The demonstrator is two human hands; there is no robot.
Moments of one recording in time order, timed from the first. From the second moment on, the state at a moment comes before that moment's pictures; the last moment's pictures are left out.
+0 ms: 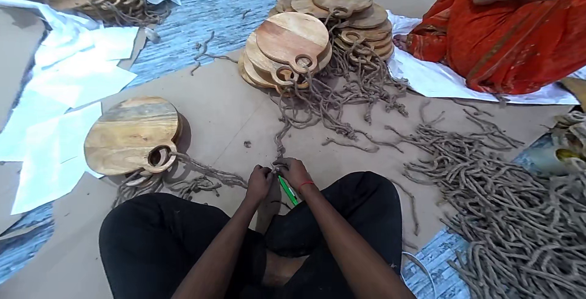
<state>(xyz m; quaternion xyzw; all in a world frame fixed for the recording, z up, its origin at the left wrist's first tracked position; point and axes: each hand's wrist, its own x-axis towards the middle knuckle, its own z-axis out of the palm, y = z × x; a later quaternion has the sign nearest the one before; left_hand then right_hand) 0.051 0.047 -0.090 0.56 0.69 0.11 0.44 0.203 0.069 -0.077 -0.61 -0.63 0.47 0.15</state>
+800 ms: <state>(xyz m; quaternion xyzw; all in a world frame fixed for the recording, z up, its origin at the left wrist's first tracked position) 0.058 0.041 -0.086 0.54 0.69 0.17 0.45 0.207 0.073 -0.054 -0.66 -0.57 0.50 0.04</state>
